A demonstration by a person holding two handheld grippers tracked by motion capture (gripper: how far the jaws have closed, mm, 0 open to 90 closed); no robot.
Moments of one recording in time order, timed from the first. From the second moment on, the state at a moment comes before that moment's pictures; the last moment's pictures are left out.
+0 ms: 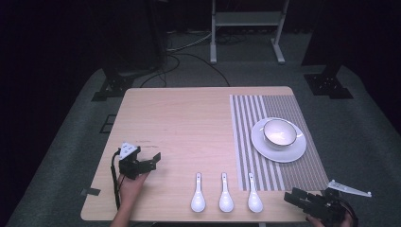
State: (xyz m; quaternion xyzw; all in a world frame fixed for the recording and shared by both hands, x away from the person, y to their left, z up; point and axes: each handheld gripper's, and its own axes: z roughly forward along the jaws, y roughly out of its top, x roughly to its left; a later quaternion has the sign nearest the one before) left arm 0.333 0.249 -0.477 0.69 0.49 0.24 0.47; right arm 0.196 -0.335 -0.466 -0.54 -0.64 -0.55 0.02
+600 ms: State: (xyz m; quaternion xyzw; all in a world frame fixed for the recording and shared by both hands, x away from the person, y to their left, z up) left arm 0.333 0.249 -0.477 0.69 0.49 0.24 0.47; right arm 0.203 -0.322 -0.469 -0.54 -0.64 -0.54 0.02
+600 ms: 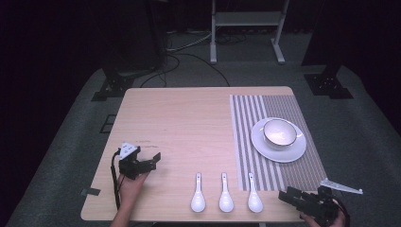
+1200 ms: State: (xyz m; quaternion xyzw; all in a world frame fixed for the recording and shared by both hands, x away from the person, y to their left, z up) left arm 0.332 0.249 -0.477 0.69 0.50 0.24 0.47; right arm 0.222 -0.296 -0.461 -0.52 -0.66 -0.54 0.05
